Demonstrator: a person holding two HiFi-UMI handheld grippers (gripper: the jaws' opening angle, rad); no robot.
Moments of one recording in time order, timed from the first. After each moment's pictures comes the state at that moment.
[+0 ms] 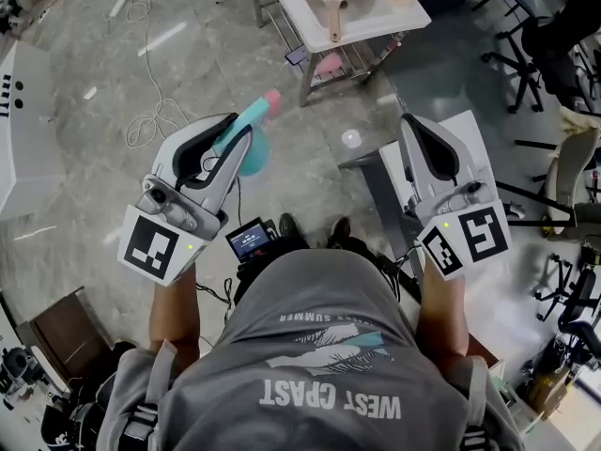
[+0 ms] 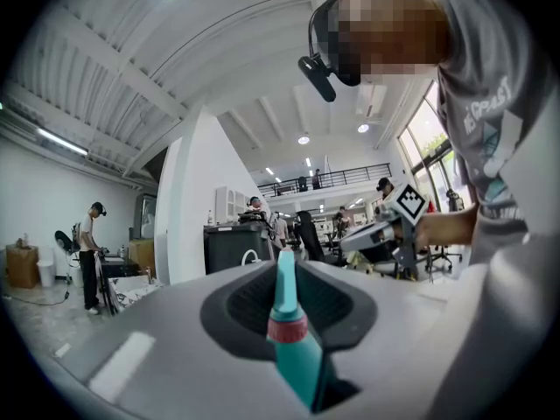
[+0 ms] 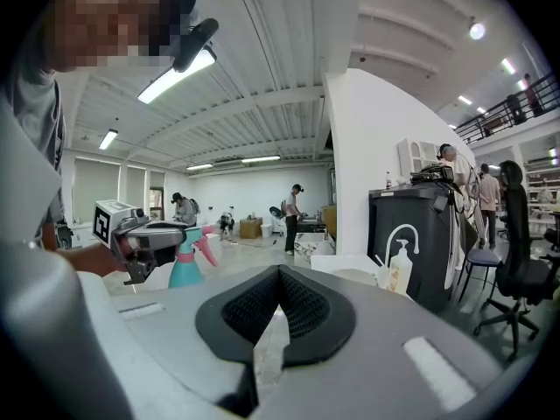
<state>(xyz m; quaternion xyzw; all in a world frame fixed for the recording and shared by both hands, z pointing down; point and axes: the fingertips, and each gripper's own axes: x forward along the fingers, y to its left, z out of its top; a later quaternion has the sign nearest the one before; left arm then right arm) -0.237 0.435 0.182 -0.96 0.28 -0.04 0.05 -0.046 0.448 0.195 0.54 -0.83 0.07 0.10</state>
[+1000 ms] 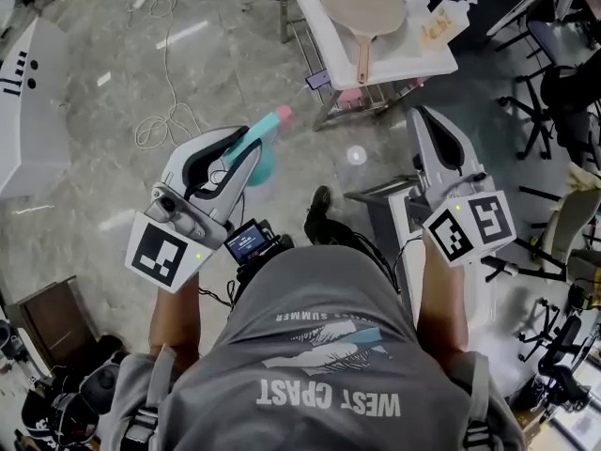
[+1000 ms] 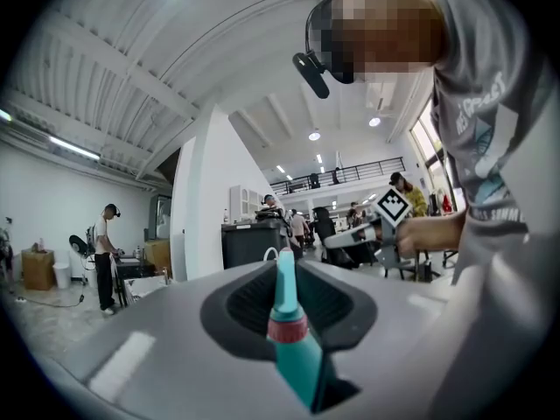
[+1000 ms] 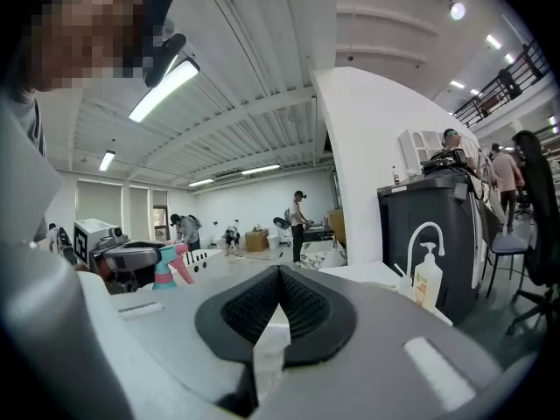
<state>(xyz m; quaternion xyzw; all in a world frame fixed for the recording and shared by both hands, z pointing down) -0.260 0.361 0.182 -0.94 0.32 -0.05 0.05 -0.058 0.321 0.189 0.52 -0.85 0.09 0.05</state>
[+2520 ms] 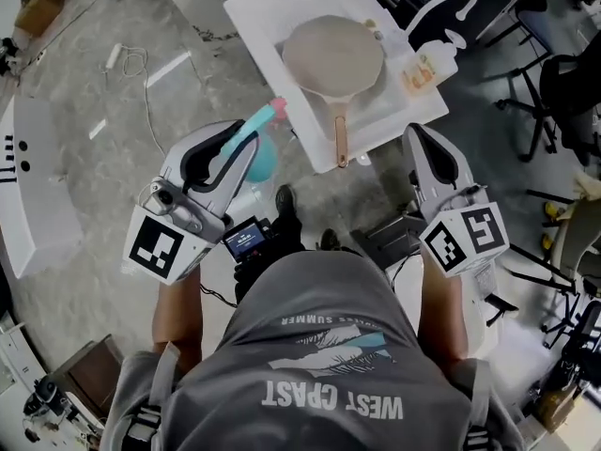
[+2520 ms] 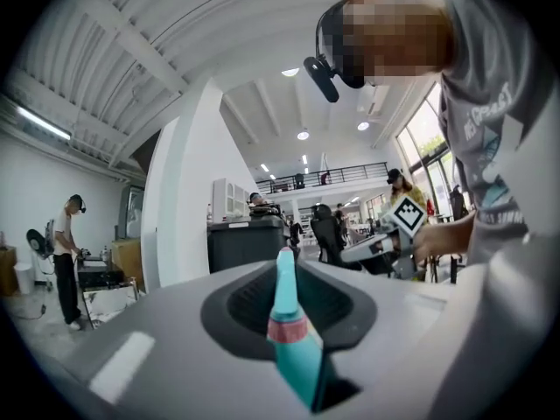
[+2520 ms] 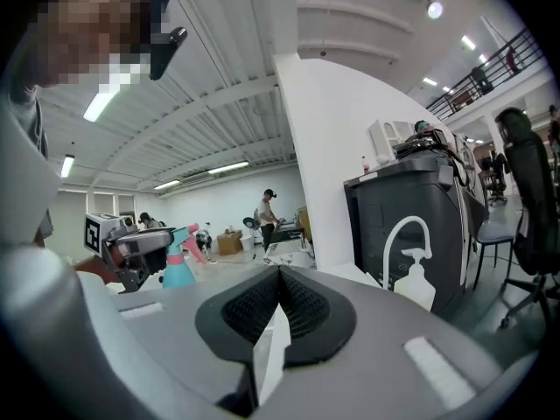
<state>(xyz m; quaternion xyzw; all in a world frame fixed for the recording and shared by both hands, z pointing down) -0.154 0.065 0.170 -0.97 0.25 -0.04 0.06 0.048 0.091 0.222 0.59 -0.80 0.14 0.04</state>
